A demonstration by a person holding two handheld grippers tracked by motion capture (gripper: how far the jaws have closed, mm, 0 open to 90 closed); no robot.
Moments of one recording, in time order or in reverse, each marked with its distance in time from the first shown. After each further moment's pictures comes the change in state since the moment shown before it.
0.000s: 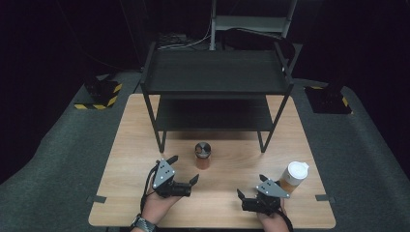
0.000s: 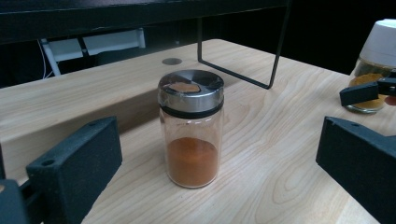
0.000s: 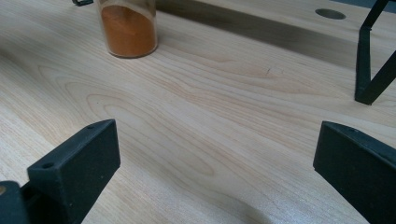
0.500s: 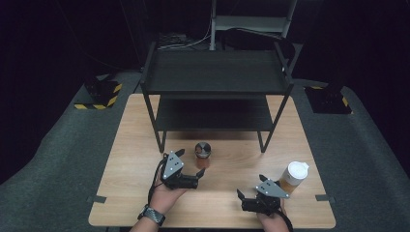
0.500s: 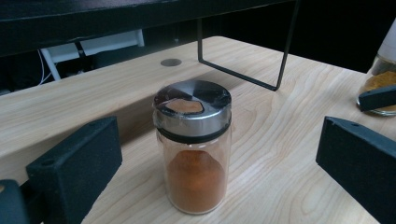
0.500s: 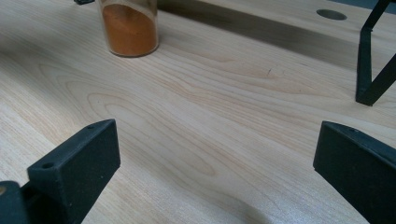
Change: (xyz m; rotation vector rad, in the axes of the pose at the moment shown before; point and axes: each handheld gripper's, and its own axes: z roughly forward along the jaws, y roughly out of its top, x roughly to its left) left arm 0.003 0.011 0.029 0.021 -0.003 0.019; right arm 0.001 0.000 0.000 0.002 0.000 -0.005
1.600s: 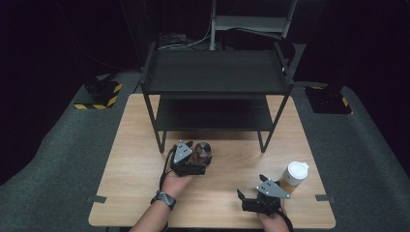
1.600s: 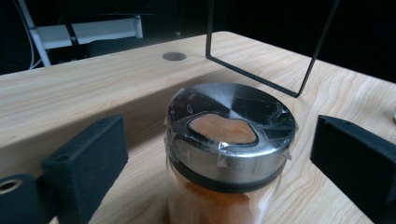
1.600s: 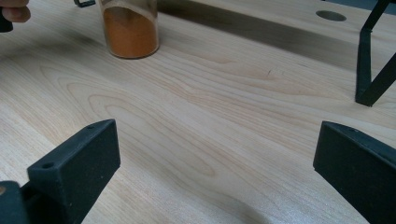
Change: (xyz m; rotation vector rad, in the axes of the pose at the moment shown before) left arm 0.021 -0.007 0.053 0.000 -0.020 -0.083; right arm -0.001 -0.001 0.000 -0.006 0.002 0.003
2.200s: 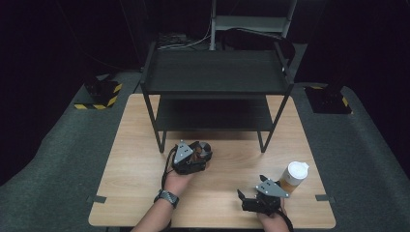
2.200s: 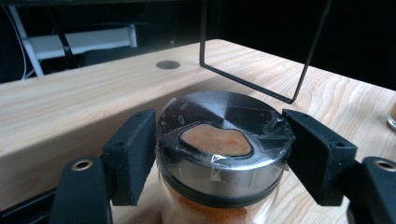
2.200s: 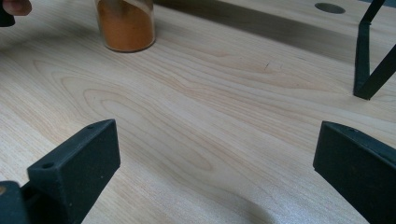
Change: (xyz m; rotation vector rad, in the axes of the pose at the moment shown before) left arm 0.001 -0.007 0.003 -0.033 -0.015 0.049; right arm 0.001 0.004 0.001 0.026 -0.010 0.004
